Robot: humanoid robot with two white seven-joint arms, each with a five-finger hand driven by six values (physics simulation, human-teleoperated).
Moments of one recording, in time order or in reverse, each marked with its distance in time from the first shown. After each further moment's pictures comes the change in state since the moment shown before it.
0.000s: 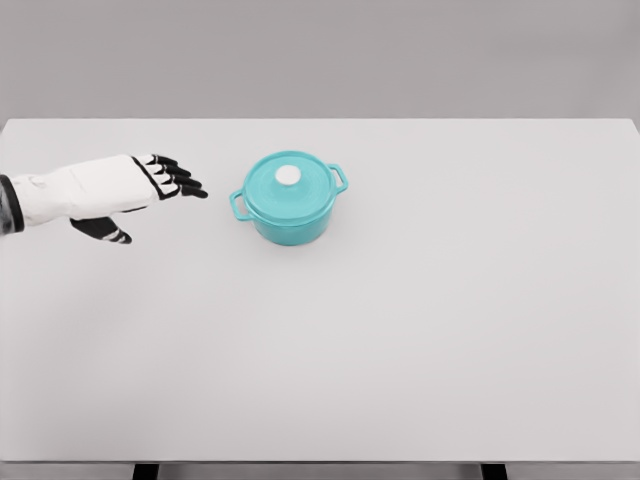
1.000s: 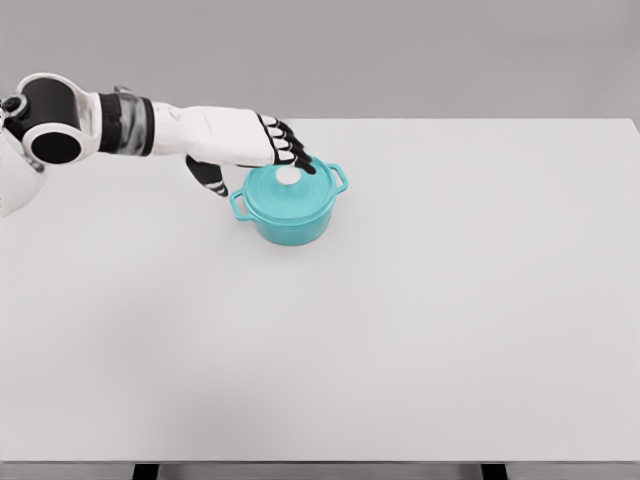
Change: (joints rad) left arm -0.583 -0.209 -0.586 0.227 0.080 0.011 -0.001; right arm 0.009 0.000 0.000 0.002 0.000 0.000 0.000
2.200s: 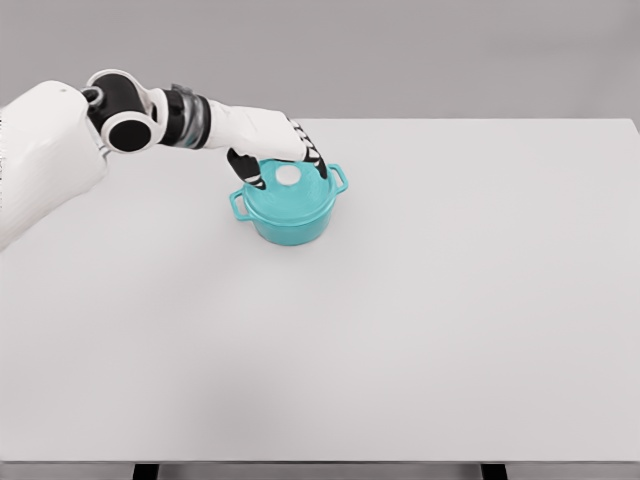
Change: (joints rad) left arm -0.089 -0.172 -0.136 0.212 -0.026 0.089 0.000; right arm 0.000 0.000 0.000 0.000 0.000 0.000 0.000
